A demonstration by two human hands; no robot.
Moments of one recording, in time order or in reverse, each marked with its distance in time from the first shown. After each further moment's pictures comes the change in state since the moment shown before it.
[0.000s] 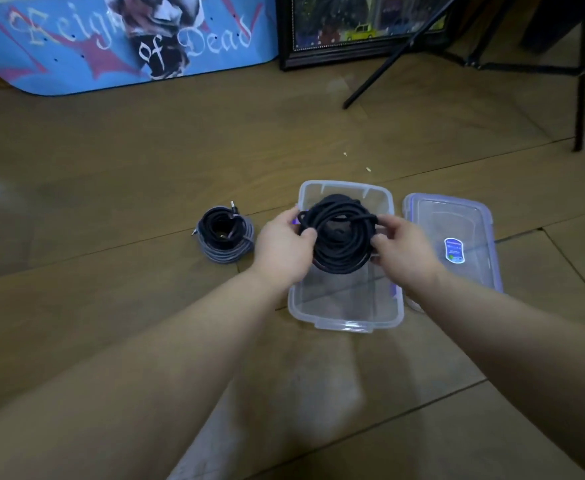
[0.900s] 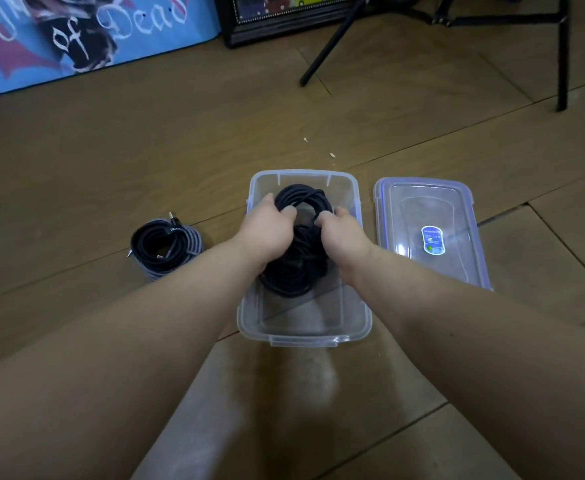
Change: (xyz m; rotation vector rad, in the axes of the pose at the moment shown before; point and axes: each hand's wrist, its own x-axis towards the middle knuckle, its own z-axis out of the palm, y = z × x) left_hand 0.060 0.030 0.062 0.434 -0.171 -0.052; right_hand 0.062 0.005 0.022 0.391 -0.110 0.327
